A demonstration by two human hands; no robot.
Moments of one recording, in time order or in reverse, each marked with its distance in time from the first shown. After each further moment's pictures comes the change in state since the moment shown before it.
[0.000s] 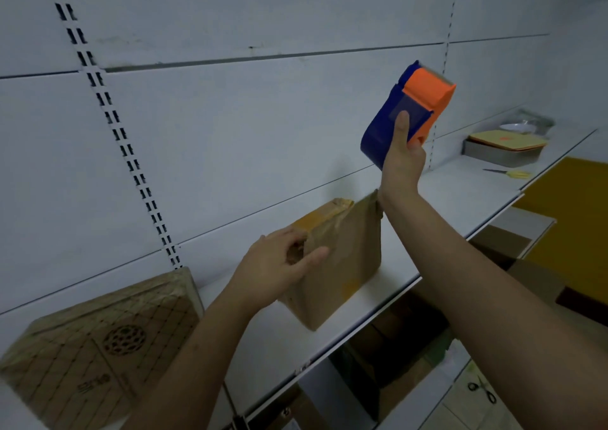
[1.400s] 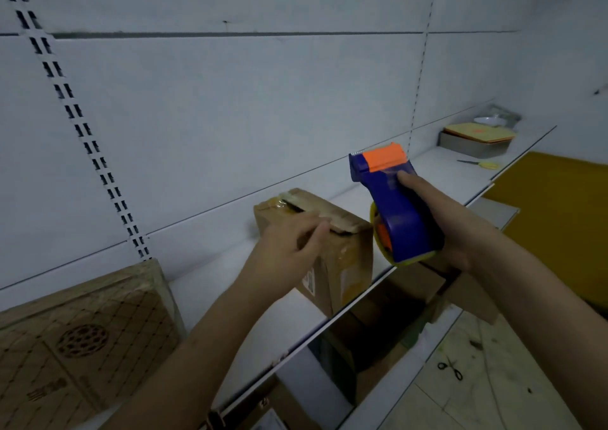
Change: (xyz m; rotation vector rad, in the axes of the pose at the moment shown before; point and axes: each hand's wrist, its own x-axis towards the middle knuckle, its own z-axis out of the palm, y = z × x) left_hand 0.012 0.039 0.026 -0.149 0.109 0.101; right_hand -0.062 -0.052 -0.119 -0.360 -0.460 0.649
